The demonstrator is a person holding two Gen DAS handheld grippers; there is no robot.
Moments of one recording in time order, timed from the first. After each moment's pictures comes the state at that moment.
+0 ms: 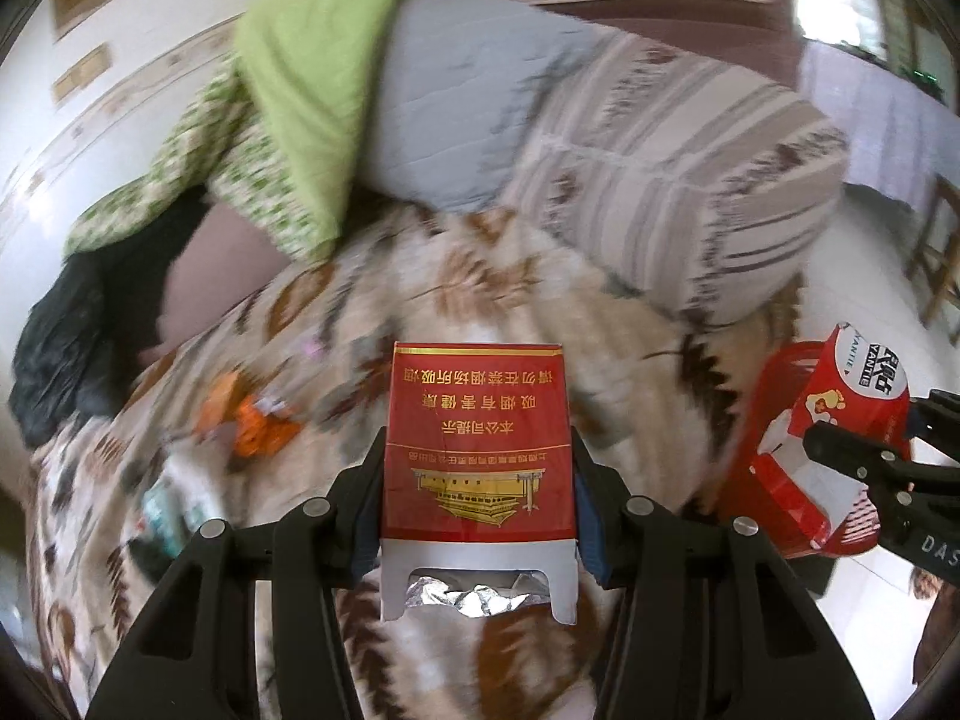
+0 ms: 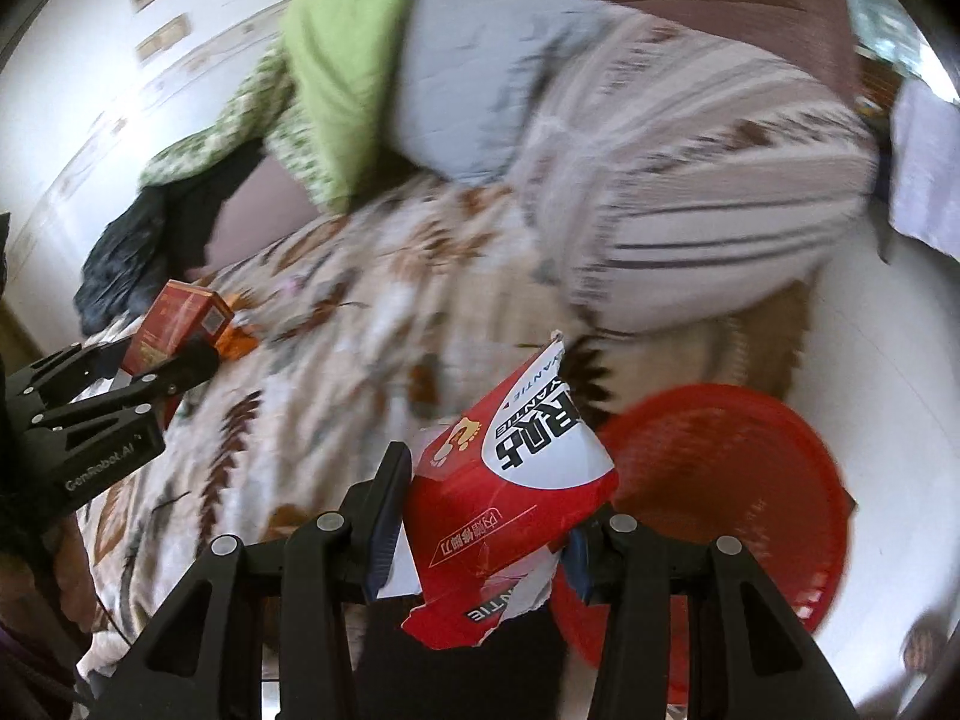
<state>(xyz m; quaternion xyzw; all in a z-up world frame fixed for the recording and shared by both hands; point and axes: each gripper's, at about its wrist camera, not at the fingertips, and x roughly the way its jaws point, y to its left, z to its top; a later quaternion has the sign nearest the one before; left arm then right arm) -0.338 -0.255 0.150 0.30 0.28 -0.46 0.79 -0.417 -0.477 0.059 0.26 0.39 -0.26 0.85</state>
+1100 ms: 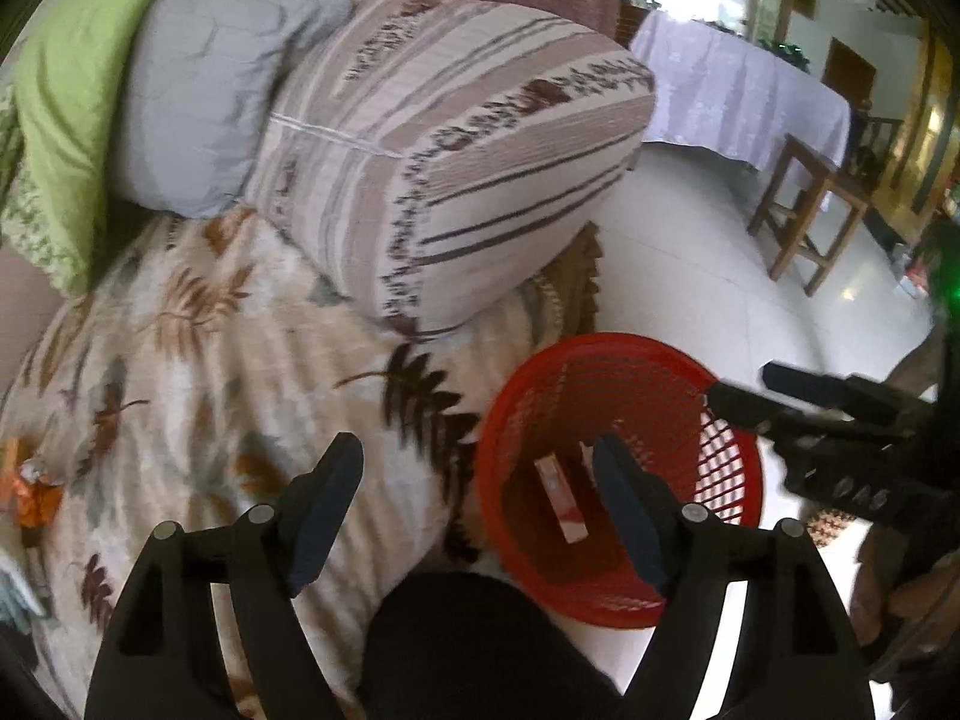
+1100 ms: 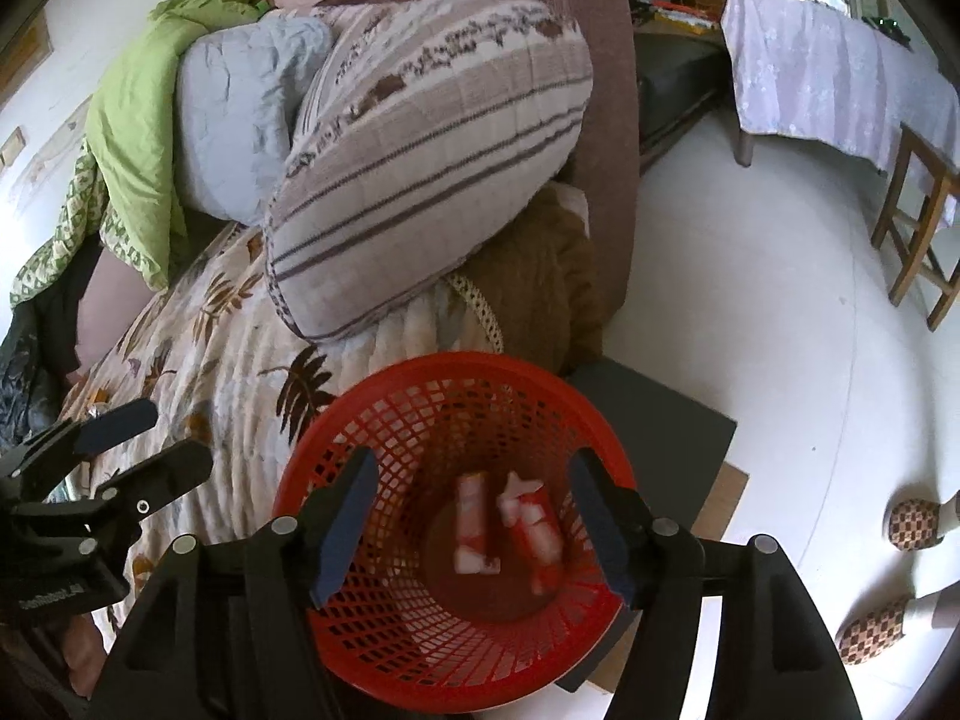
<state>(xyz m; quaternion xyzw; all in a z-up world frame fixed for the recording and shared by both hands) -0.426 -0.340 0.110 0.29 0.33 -0.61 0.66 -0.525 -0.558 0.035 0.33 0.37 -0.40 0.77</state>
